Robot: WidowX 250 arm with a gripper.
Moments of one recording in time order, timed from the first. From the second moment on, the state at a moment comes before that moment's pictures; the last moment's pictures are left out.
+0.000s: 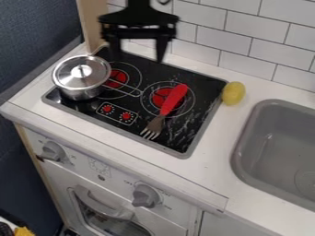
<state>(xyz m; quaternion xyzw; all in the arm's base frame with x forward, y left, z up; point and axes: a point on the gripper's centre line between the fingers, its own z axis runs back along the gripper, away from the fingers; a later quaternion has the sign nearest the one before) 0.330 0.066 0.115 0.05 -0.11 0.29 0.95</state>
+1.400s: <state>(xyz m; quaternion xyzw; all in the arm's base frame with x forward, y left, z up) 0.321 0.170 0.065 0.08 -0.10 0.47 0.87</state>
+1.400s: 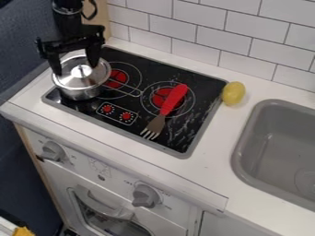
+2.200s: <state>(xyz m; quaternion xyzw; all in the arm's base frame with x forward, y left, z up) 0.328 0.178 0.049 0.09 -0.08 0.49 0.86</state>
